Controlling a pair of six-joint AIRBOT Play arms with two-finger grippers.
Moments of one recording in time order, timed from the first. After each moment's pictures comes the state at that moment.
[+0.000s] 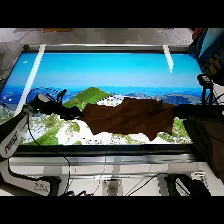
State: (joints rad) left arm 0.05 -1.66 1.10 0.83 -1.09 -1.12; right arm -0.16 -0.81 0.95 -1.17 1.19 1.29
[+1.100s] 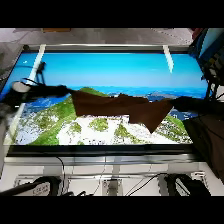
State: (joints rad) left arm 0.12 -1.27 1.19 0.78 -0.87 -1.03; right arm -0.16 -0.81 1.00 -1.05 1.07 1.29
